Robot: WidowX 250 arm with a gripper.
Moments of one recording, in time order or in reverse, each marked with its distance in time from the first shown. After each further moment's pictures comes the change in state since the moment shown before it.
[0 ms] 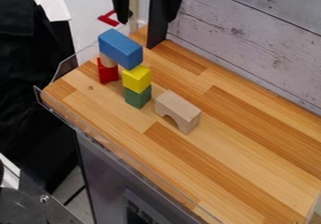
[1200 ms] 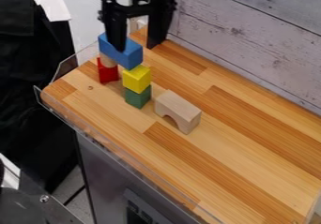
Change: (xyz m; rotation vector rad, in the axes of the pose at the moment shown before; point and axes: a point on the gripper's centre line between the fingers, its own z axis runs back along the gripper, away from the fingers) arm -0.021 0.005 -0.028 0.091 0.044 0.325
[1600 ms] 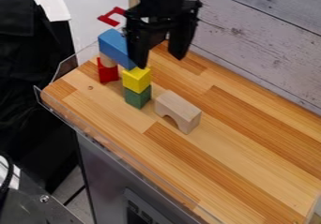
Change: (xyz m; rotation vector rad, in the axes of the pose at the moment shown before) arm -0.030 -0.009 -0.005 0.003 -0.005 0.003
